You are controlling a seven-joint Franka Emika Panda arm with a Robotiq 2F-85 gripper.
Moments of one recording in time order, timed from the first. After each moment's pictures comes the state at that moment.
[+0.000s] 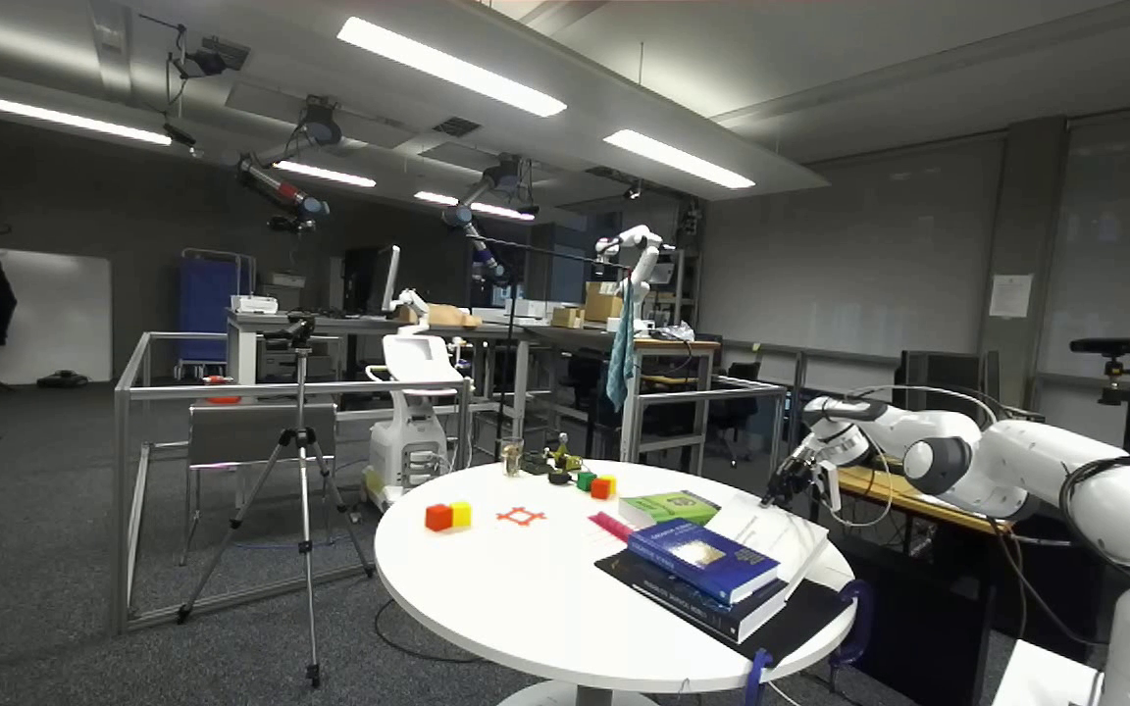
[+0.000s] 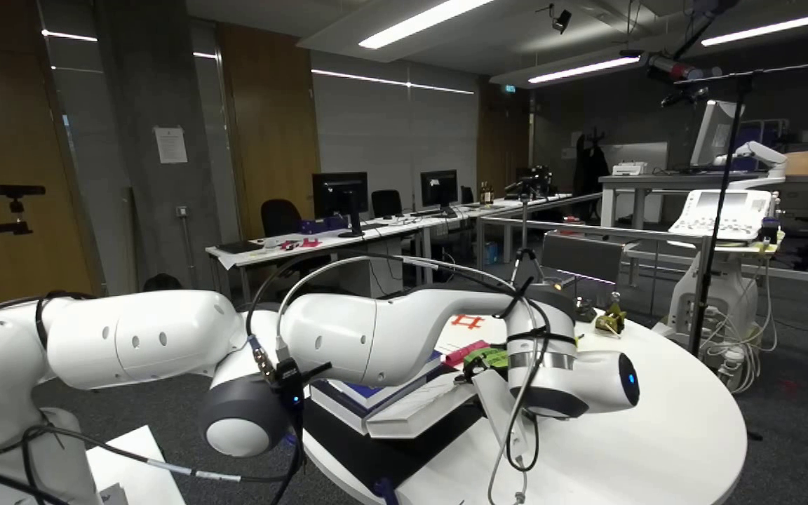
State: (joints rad) arm -0.75 1.48 0.27 -0.39 0.60 1.26 -0.58
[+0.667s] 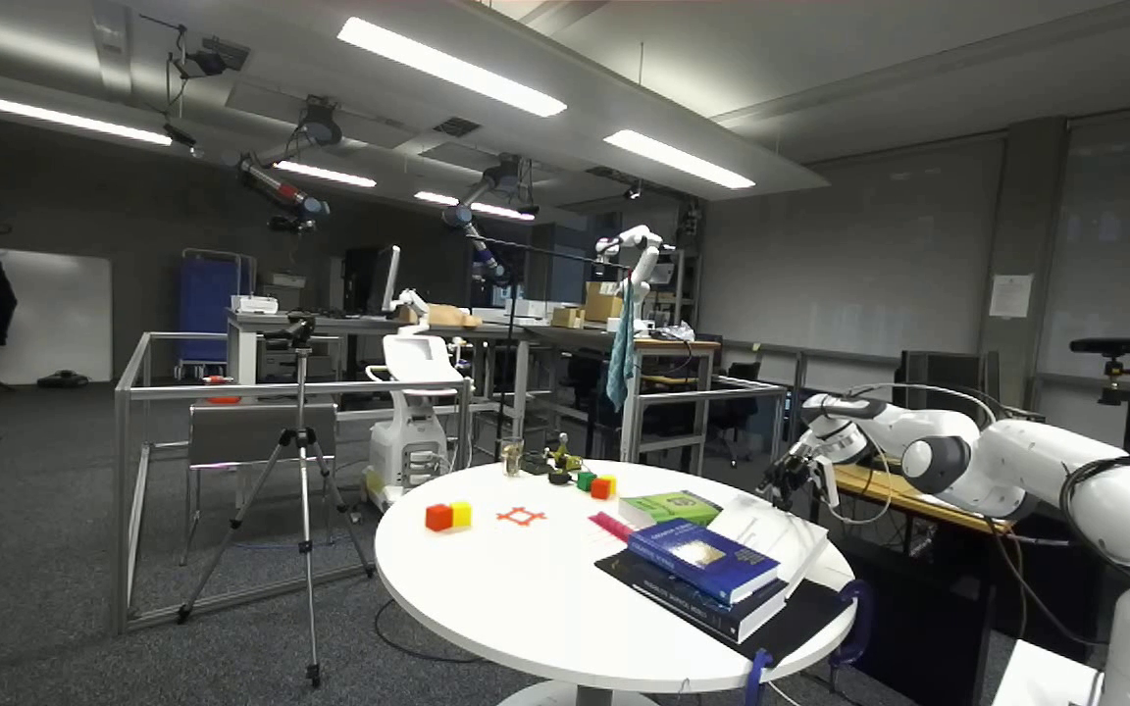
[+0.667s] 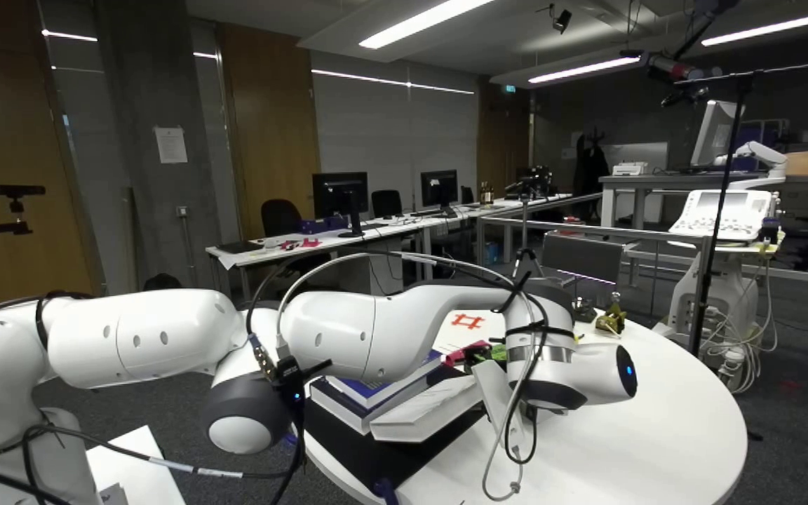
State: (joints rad) arm -0.74 1.48 0.28 -0.38 0.60 1.26 -0.52
